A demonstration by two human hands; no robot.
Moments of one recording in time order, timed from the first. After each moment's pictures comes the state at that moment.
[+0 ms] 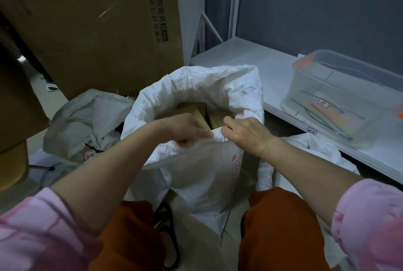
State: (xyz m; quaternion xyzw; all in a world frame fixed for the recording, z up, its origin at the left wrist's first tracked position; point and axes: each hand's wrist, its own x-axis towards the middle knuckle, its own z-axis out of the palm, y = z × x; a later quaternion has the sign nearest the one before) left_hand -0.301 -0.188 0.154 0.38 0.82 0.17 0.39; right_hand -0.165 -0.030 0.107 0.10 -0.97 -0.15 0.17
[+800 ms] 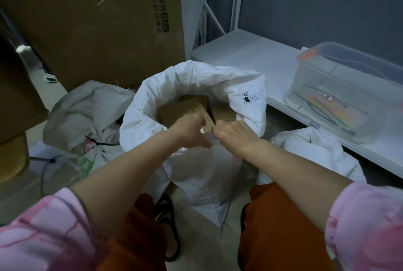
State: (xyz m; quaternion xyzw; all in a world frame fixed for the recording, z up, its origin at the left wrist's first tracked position) left_hand -0.285 -0.185 0.121 0.41 0.88 0.11 0.22; right_hand -0.182 -0.066 0.088 0.00 -0.99 -0.13 0.03
